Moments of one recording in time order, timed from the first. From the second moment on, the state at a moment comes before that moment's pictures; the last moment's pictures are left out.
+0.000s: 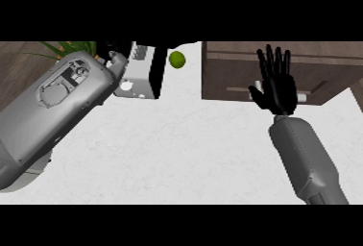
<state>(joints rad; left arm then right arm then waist) -1.13 0.44 -0.62 -1.08 0.53 0.78 0.28 -0.66 -0.15 -0.11 -0.75 1.19 -0.64 -0.13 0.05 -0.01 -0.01</state>
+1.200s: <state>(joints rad) -0.87 0.50 -0.61 -1.34 0.45 0.78 0.28 -1.06 -0.22 -0.22 -0.27 1.20 -0.75 -0.10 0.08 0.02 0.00</state>
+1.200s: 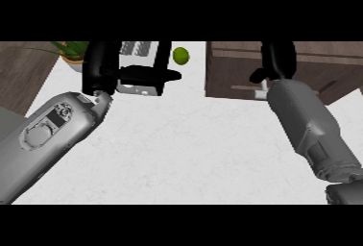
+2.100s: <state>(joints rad) -0.74 0.55 -0.57 -1.42 0.44 0.75 0.23 -1.13 -0.16 -0.48 -0.29 0.88 -0.58 -0.44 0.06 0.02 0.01</state>
